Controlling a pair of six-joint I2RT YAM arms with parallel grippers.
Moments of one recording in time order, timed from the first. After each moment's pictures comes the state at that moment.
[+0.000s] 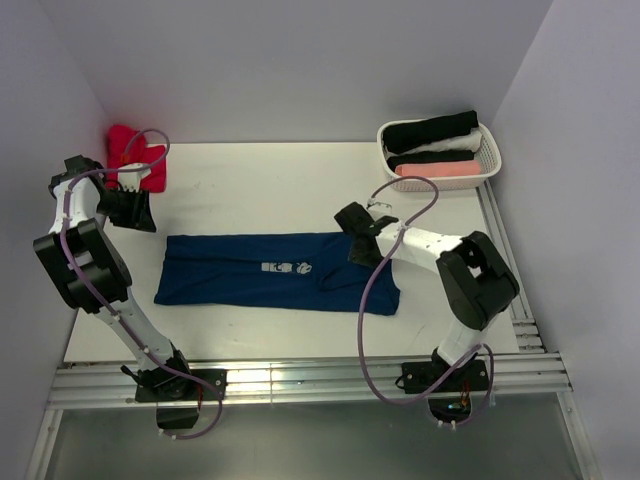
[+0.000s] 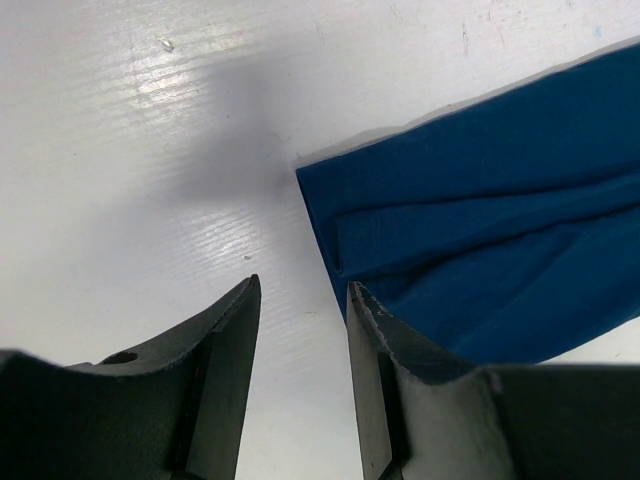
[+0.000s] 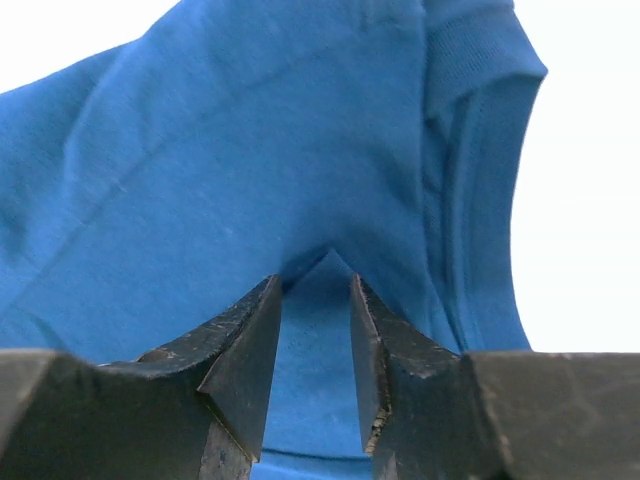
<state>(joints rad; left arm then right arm) 0.45 1.91 1.59 -0.97 0.49 0.64 0.61 1.72 1.04 -0.53 0.39 0.84</state>
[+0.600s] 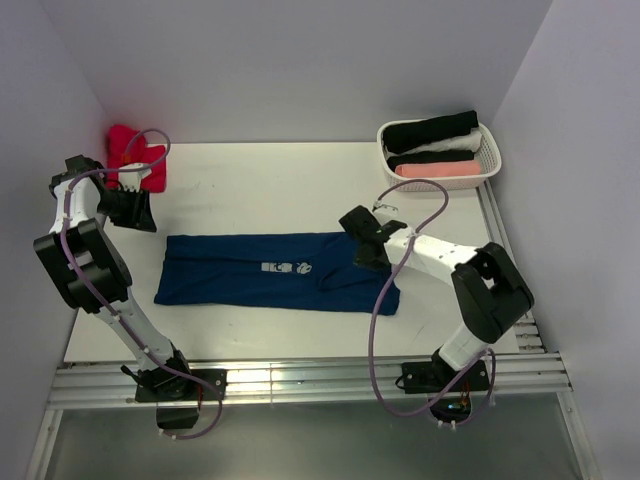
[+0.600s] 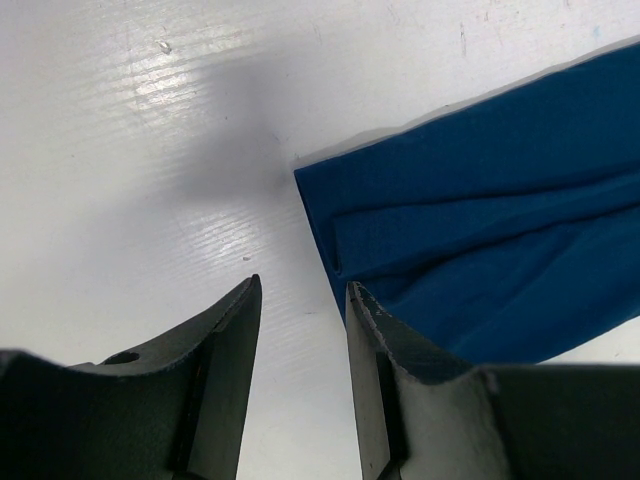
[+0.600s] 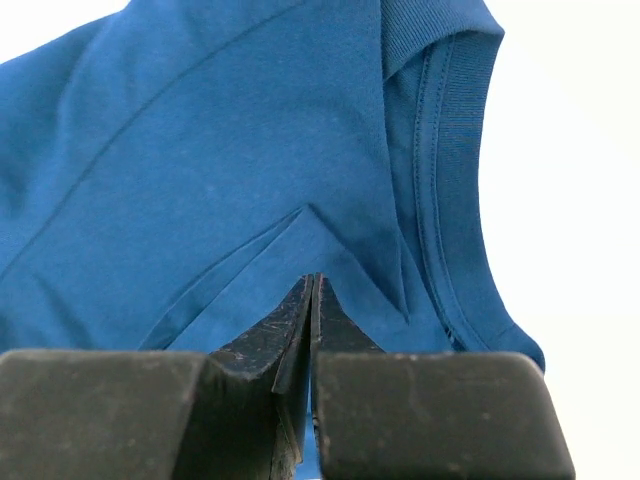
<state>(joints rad) 0.45 1.91 1.59 -0.97 0.49 0.64 0.62 1.61 0.97 -0.56 0.40 0.87</state>
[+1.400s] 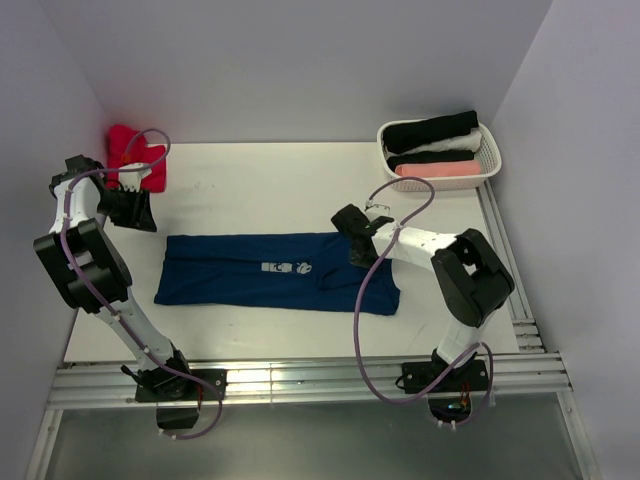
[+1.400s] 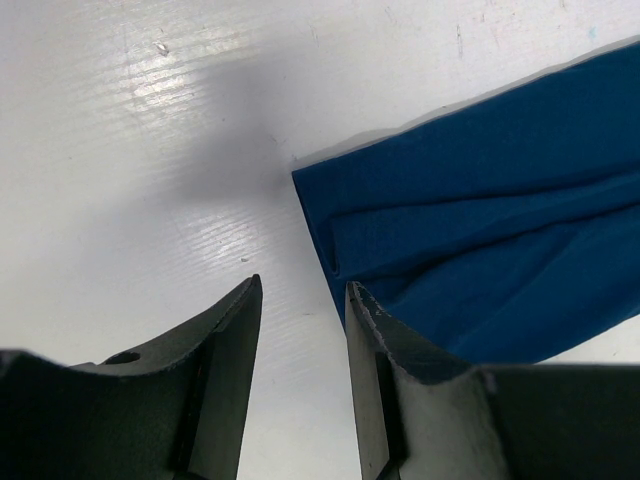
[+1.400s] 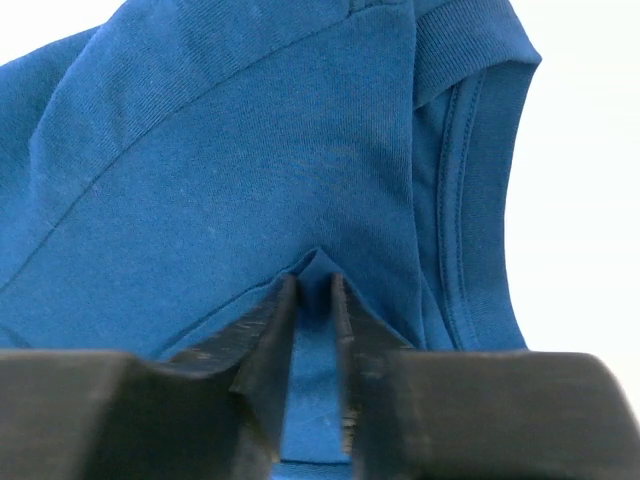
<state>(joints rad) 0.45 1.91 1.59 -0.97 0.50 0.64 0.62 1.73 1.04 -0.57 0.43 0.85</state>
